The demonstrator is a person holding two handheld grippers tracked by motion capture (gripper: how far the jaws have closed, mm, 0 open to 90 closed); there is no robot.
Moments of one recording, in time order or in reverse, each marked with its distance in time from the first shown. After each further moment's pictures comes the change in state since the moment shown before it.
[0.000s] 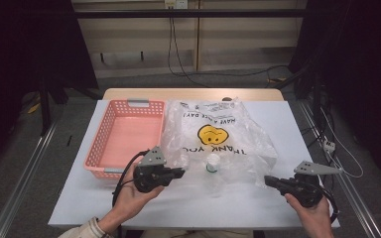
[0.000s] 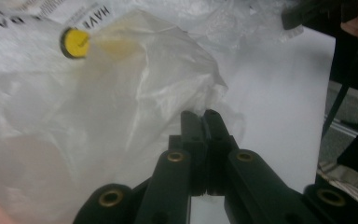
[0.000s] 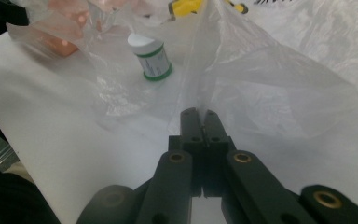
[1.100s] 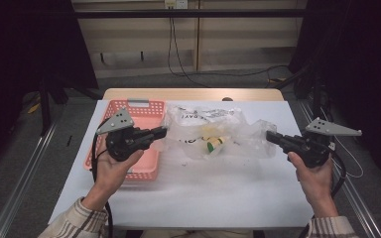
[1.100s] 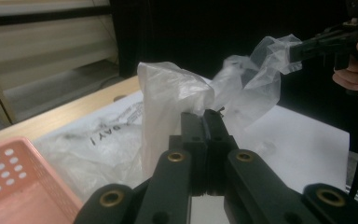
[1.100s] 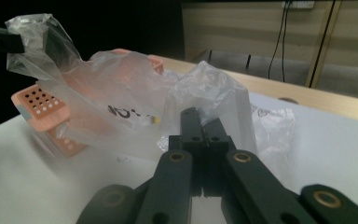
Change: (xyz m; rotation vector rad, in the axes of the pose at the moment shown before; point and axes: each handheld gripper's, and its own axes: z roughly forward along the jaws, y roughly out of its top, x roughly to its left) left arm 0.031 0.064 -0.064 -0.279 0.108 -0.009; right arm -0.001 0.102 -0.015 -0.256 -0.011 -0.076
